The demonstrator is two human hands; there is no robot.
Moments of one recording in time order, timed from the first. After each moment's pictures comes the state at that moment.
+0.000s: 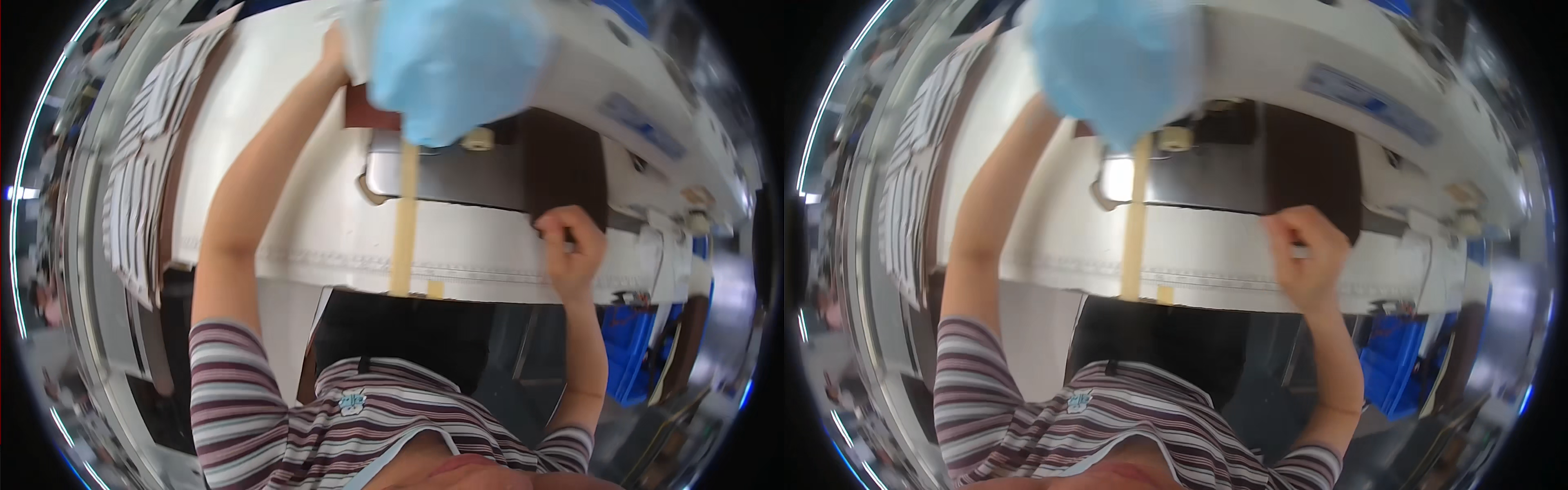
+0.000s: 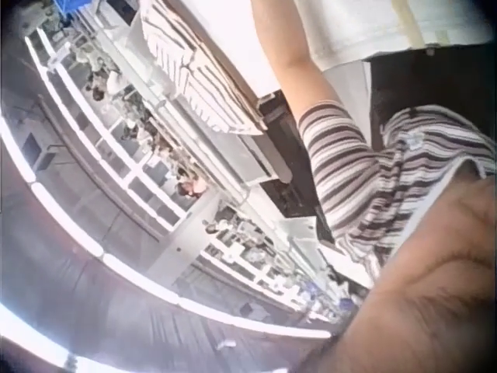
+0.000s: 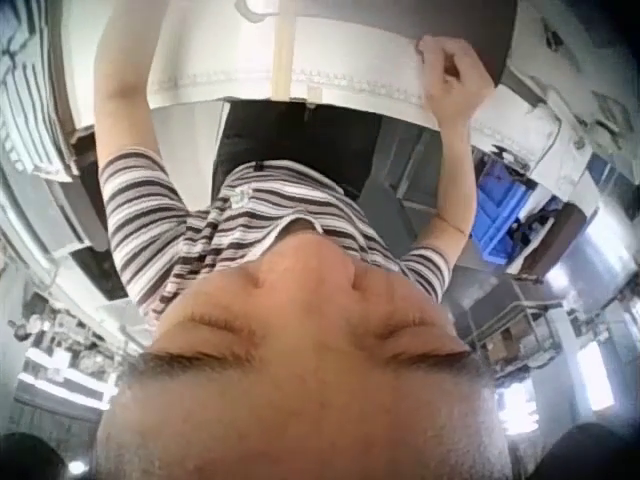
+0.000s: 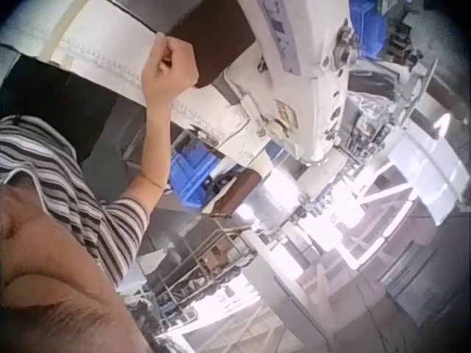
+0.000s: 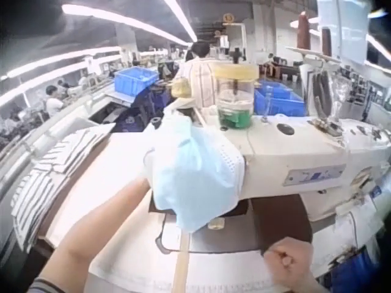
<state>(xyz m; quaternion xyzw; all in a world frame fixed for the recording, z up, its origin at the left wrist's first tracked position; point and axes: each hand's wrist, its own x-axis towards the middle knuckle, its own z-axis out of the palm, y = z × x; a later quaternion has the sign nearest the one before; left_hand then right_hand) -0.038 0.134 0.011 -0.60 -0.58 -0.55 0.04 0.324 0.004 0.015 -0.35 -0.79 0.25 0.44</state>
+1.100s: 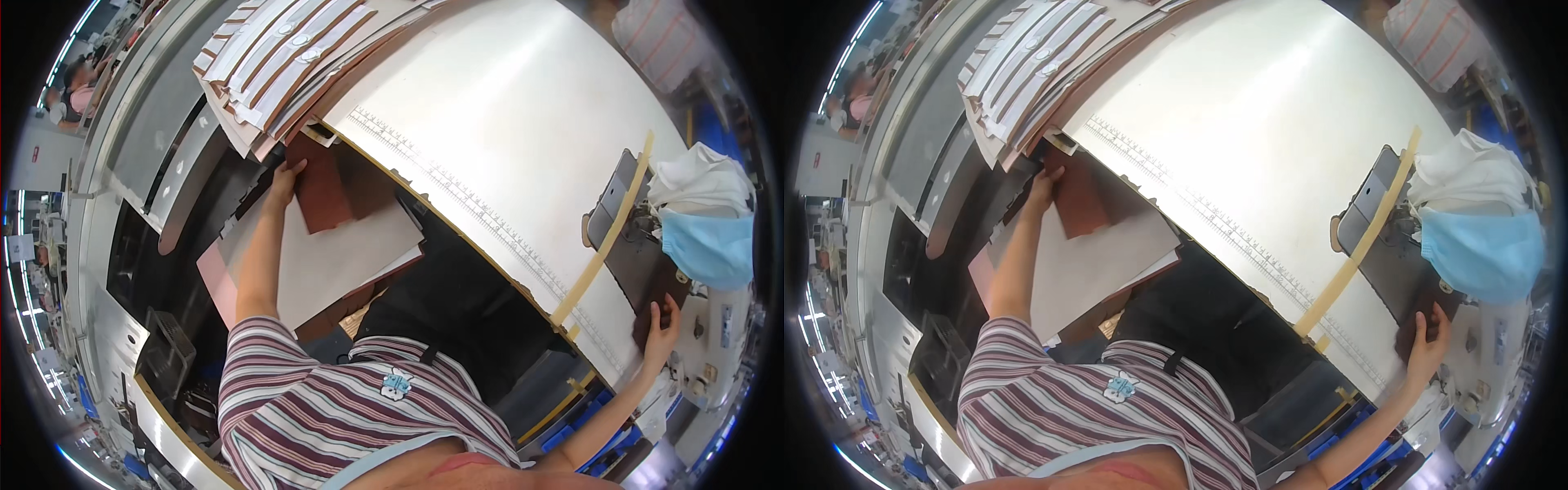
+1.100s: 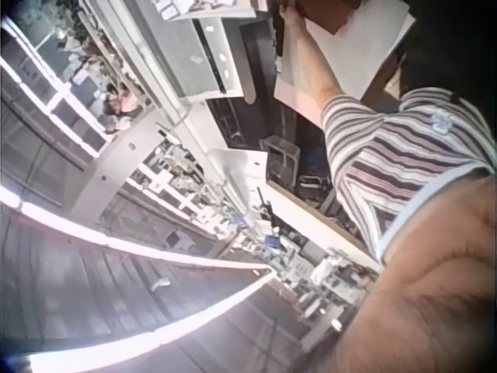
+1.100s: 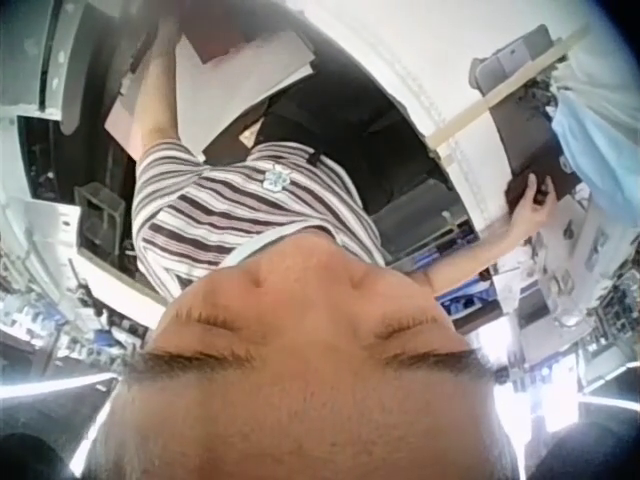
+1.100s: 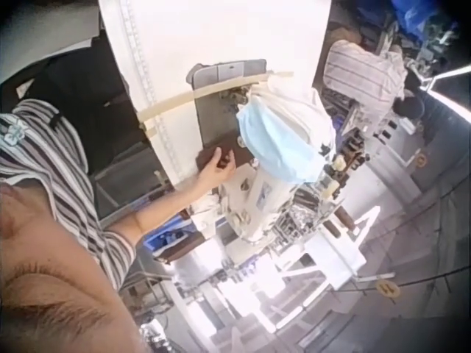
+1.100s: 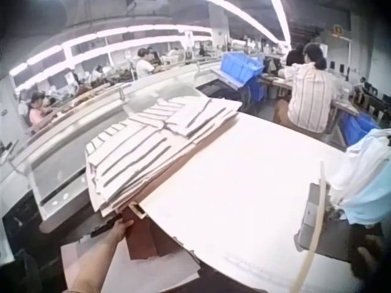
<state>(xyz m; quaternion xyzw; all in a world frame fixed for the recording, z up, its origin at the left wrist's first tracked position) -0.270 -0.419 -0.248 0.03 -0.66 -0.70 -0.26 0.354 0.075 0.001 -0.49 -0.84 0.10 0.20</state>
